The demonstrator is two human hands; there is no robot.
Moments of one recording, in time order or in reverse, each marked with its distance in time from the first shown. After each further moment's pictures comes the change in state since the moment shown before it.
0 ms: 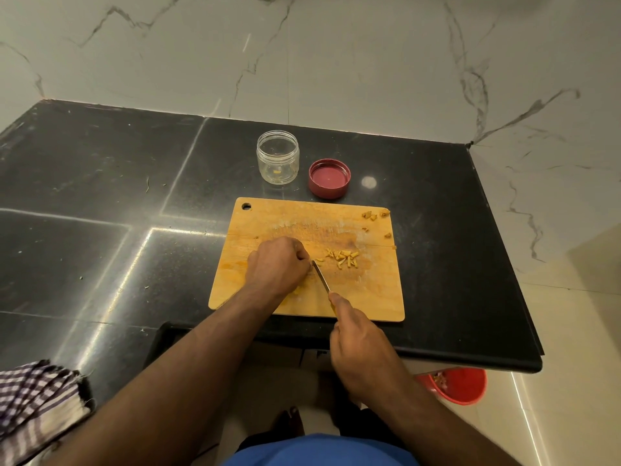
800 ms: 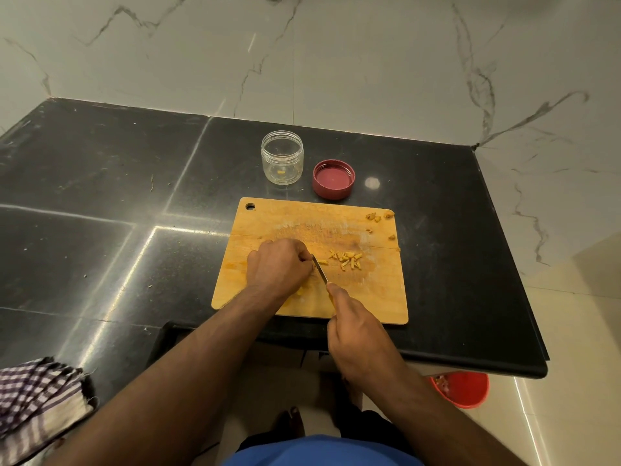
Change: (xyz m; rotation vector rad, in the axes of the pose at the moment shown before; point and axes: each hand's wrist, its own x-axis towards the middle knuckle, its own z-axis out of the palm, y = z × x) left_hand -0.003 -0.002 -0.002 0.050 0.044 -0.004; right_hand 0.019 -0.005 0.001 0.002 0.019 -0.028
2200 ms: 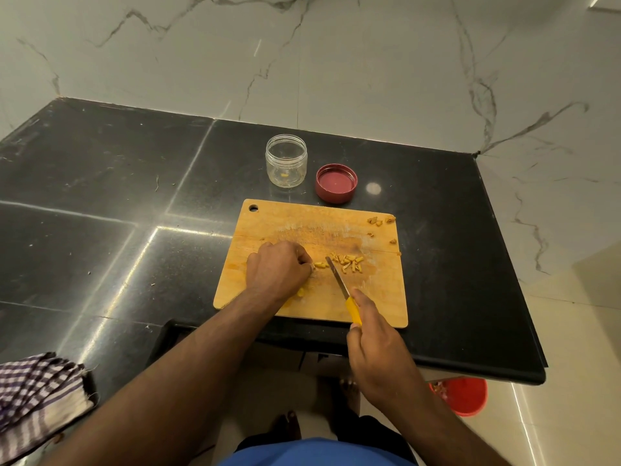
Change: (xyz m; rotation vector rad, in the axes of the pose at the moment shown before) left_hand -0.002 -0.005 0.000 0.002 0.001 -0.008; right_hand -0.027 0.010 -0.013 0.136 0.053 0.041
